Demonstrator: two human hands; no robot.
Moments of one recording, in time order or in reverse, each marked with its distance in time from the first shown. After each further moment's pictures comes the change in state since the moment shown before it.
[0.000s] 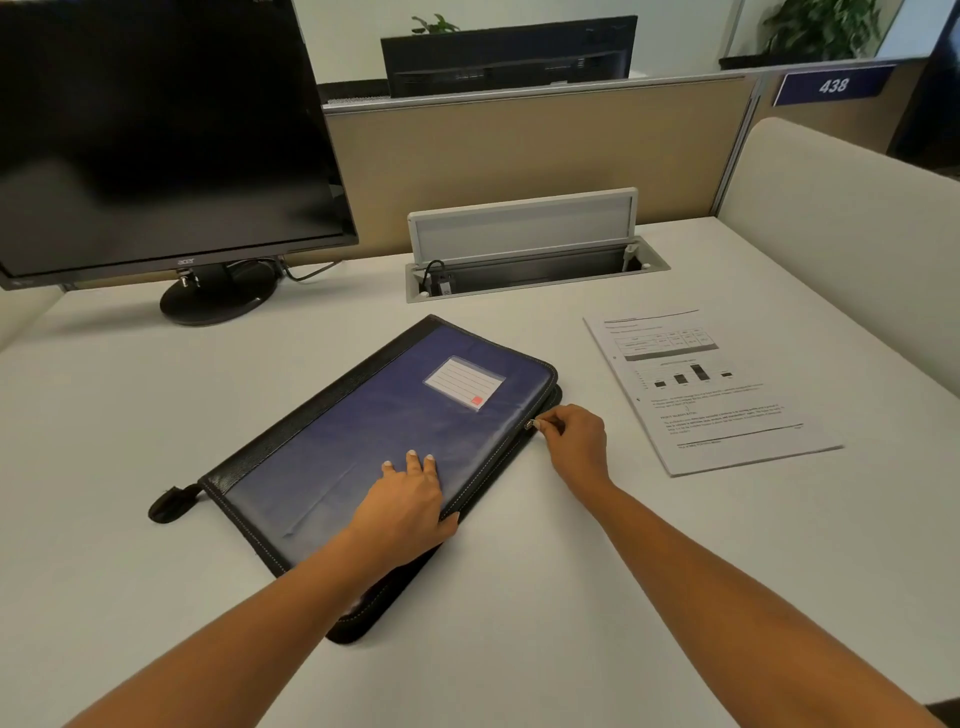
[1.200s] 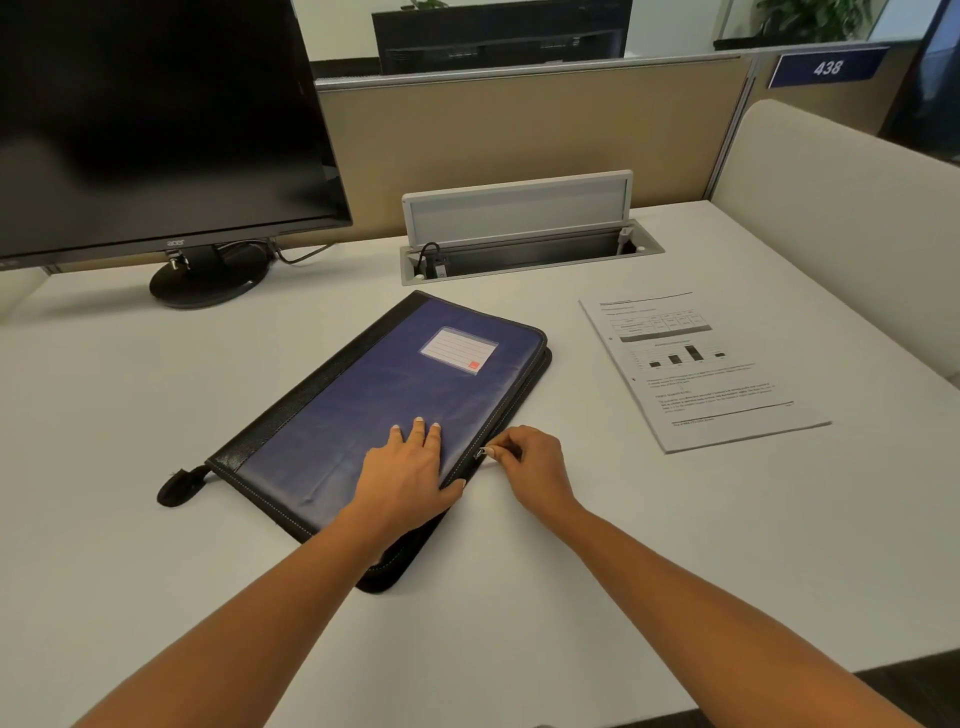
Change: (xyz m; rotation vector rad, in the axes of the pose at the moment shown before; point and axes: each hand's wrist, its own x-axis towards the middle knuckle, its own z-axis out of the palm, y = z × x) left_hand 0.005 -0.002 0.001 -0.099 0.166 -0.028; right_hand -0.055 -0.015 0.024 0.084 -0.184 -0.066
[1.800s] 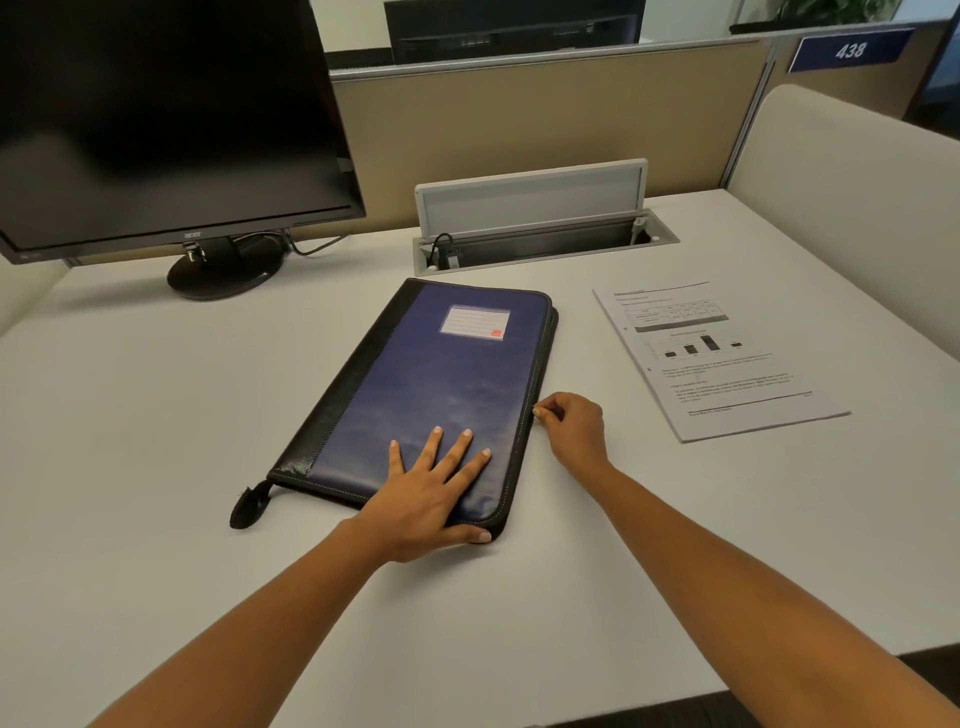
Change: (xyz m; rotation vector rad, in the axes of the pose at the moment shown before) left_hand -0.022 -0.016 0.026 0.007 -0.106 0.356; right_hand 0.030 0.011 -0.016 -0.034 0.128 0.135
